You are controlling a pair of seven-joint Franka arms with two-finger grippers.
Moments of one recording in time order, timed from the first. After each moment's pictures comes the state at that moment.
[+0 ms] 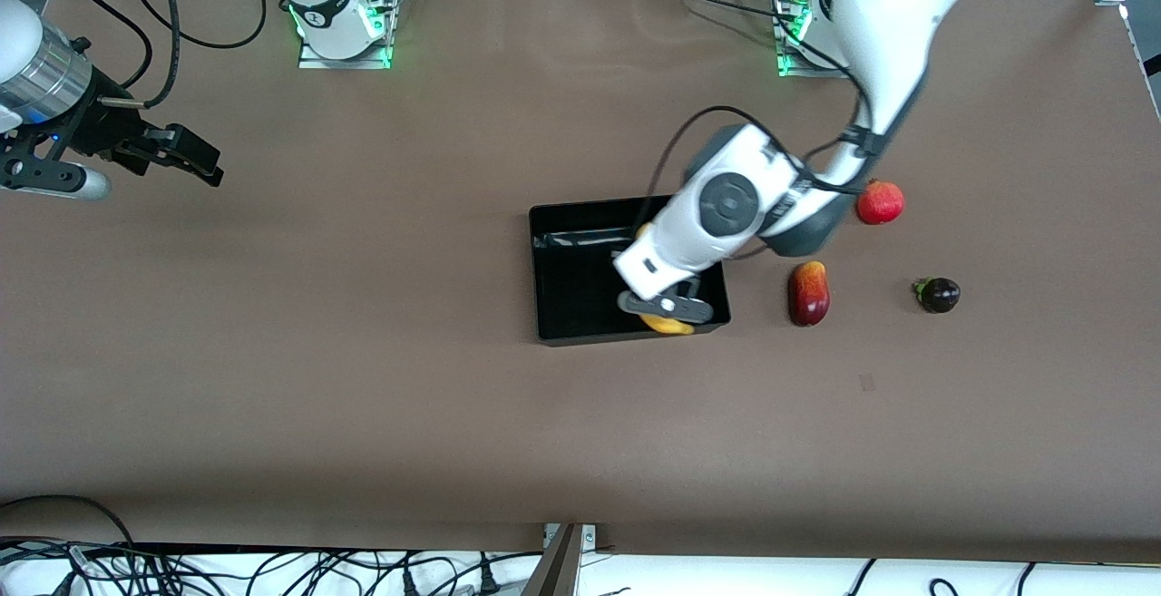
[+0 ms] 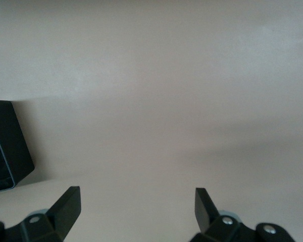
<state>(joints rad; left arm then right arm) -0.22 0.71 -0.50 -1.49 0.10 2.19 -0.61 0.13 0.01 -0.02 -1.62 0.01 1.64 0.26</state>
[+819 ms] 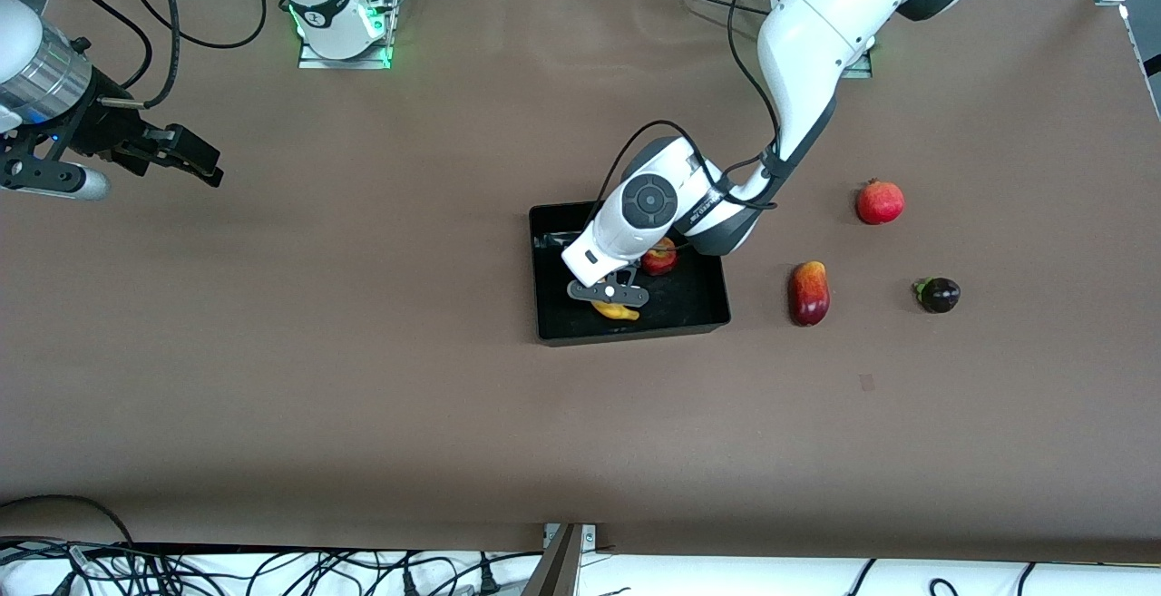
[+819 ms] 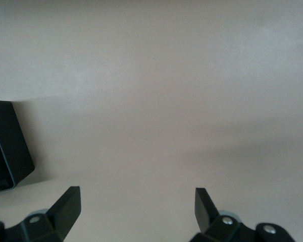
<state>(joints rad) -0.36 0.86 -0.40 -1.48 0.10 2.34 -0.66 0.13 0.01 -0.02 -1.62 0.01 1.64 0.26</state>
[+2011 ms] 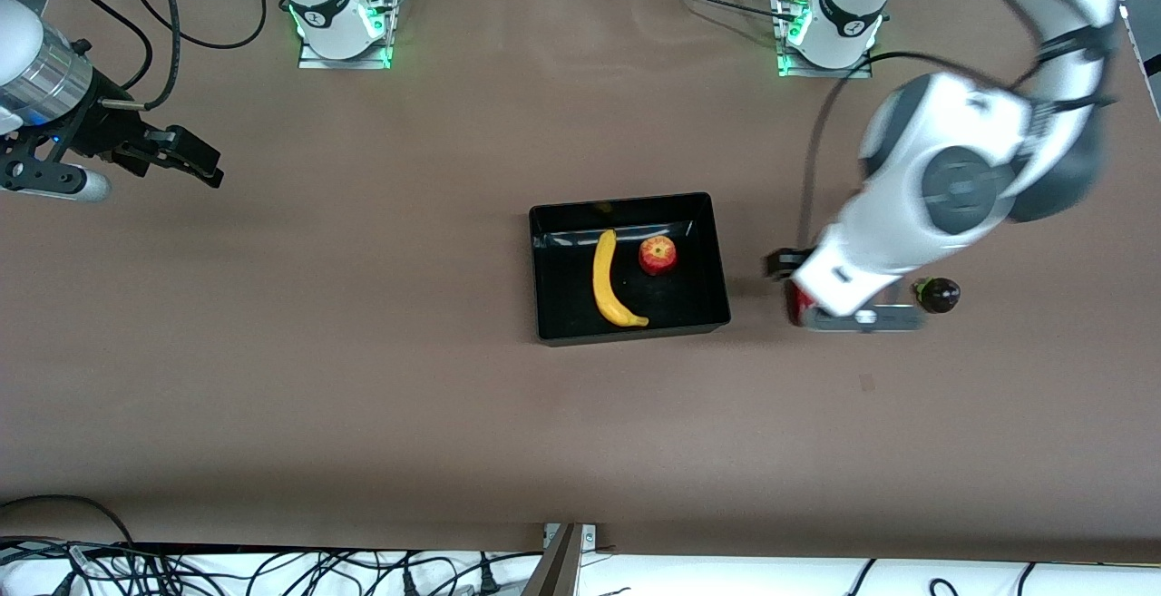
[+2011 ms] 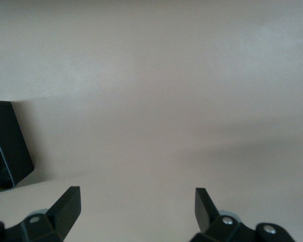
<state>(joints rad) 0.01 0.41 -0.33 -1.41 0.11 1.69 -0.34 0.13 0.02 -0.02 -1.62 0.01 1.64 0.26</state>
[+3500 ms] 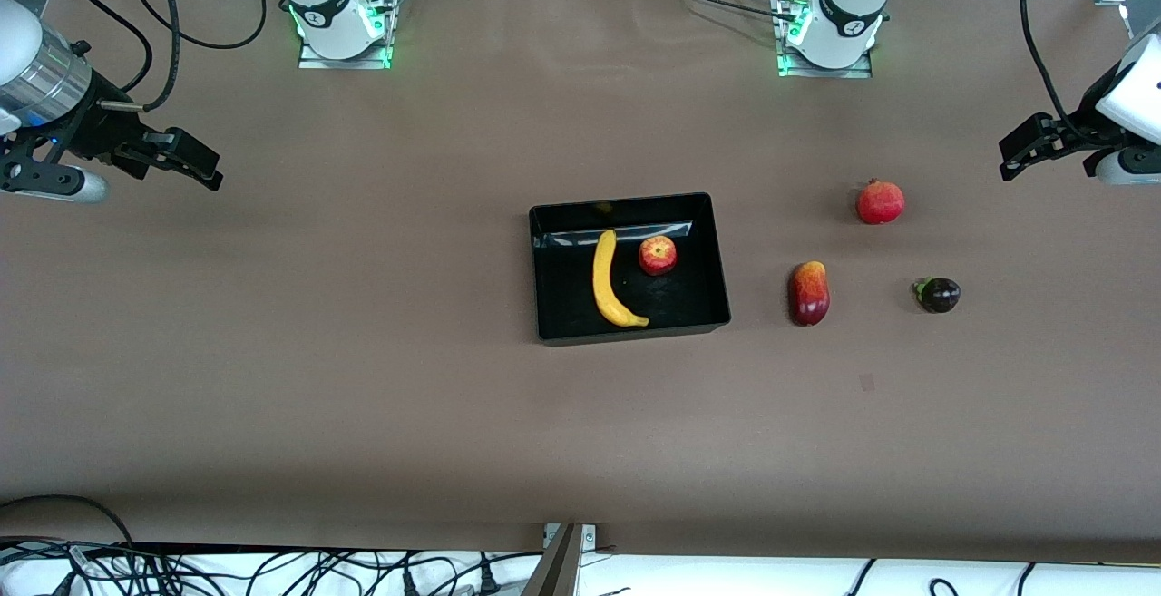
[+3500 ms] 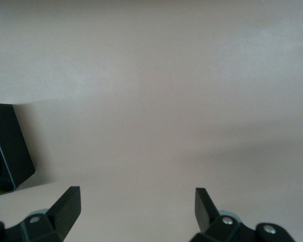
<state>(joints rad) 0.03 -0.08 -0.02 -1.76 0.08 1.70 -0.03 0.13 0.02 -0.02 -1.62 0.01 1.65 0.26</state>
